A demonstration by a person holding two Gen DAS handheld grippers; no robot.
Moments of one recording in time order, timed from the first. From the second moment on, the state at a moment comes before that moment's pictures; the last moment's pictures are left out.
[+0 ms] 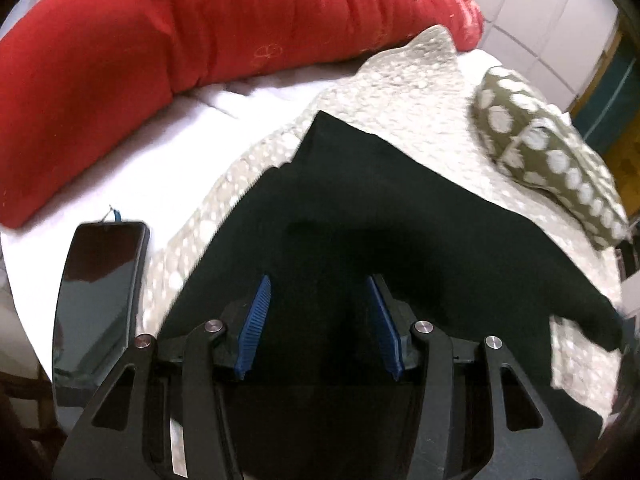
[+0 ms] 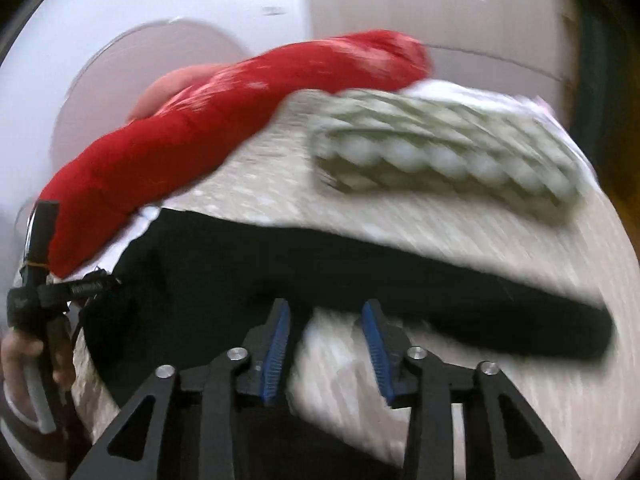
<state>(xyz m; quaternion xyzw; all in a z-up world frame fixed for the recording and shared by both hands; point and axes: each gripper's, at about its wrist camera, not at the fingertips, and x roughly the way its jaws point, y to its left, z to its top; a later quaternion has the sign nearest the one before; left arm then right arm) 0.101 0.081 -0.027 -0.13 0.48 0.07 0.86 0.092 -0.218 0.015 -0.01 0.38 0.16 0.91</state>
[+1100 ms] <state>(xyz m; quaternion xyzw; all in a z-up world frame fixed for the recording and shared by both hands) 0.059 0.162 0.018 -0.18 0.38 0.13 0.90 0.077 -0.158 0.025 -0.06 0.33 0.28 0.90</state>
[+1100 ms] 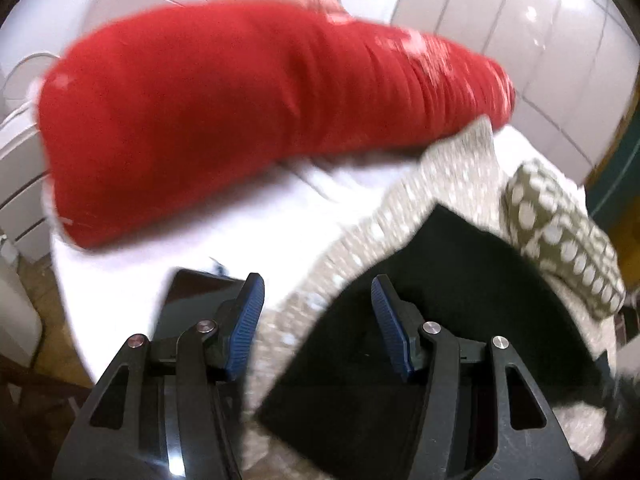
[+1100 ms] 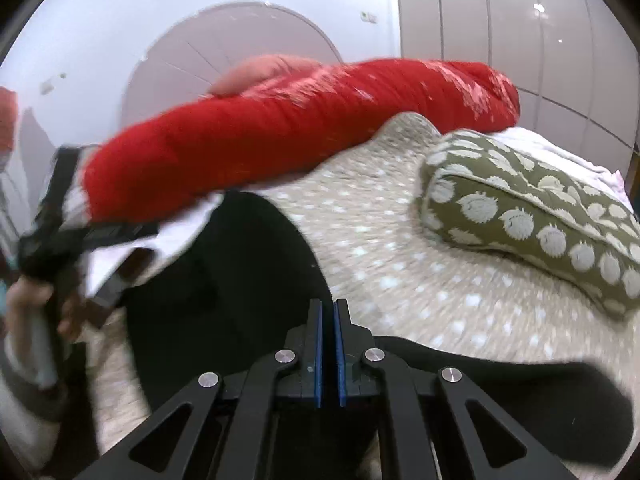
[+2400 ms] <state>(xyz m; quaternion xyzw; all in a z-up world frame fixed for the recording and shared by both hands) 0.021 0.000 -0.029 -0.07 0.45 -0.04 0.89 0.063 -0.325 -0.029 0.13 0.43 -0.07 0.89</state>
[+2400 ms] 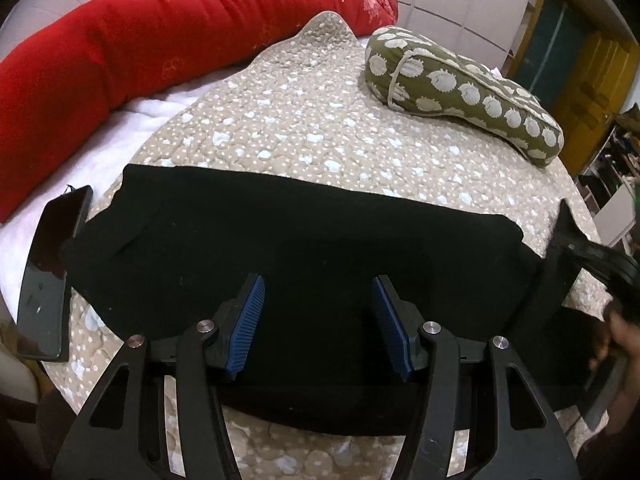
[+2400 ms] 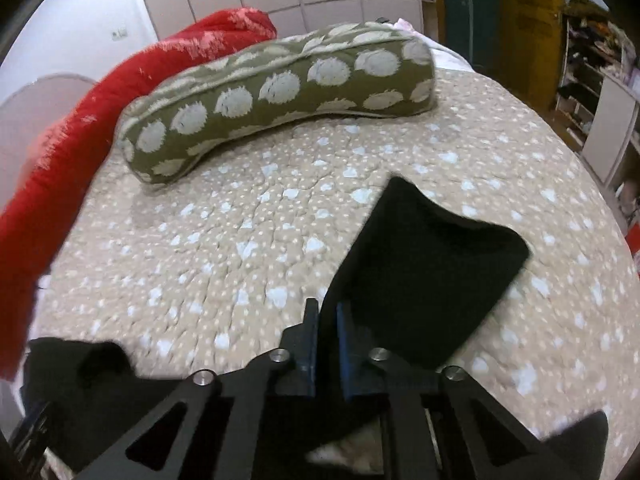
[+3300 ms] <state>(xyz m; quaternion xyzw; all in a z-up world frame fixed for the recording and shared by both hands) -0.026 -0.086 -0.039 -0.27 0.53 -0.27 0.76 -0.093 -0.408 -0.060 0.35 0.35 -0.01 0.87</state>
